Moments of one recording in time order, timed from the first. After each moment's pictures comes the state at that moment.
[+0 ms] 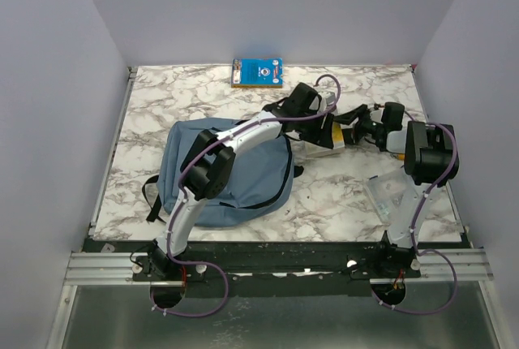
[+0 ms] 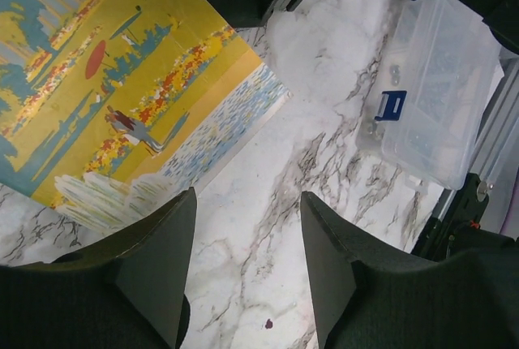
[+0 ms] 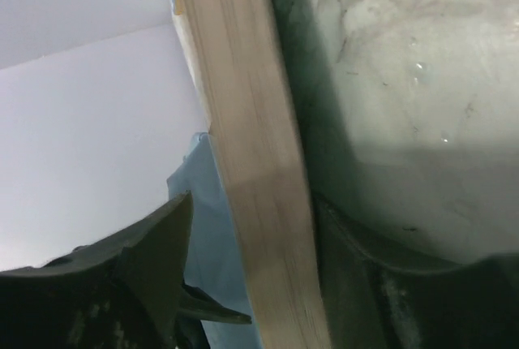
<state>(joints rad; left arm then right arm) -0.76 2.28 1.93 -0.39 0.48 -0.35 -0.13 2.08 1.01 0.51 -0.89 1.16</state>
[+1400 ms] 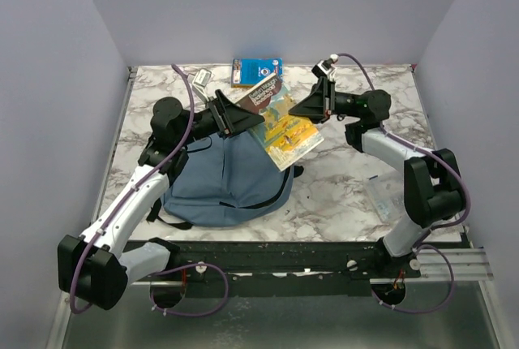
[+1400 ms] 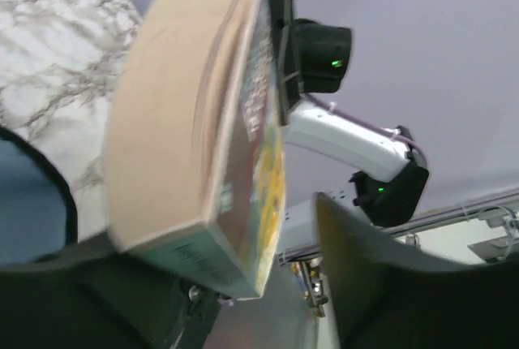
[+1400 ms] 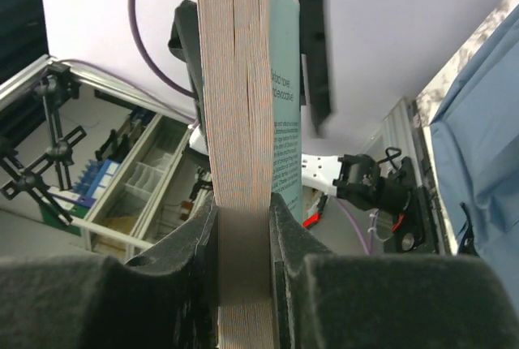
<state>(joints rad) -0.37 1.13 0.92 0.23 0.72 -1.06 0.29 1.65 1.04 1.24 -1.20 1.78</state>
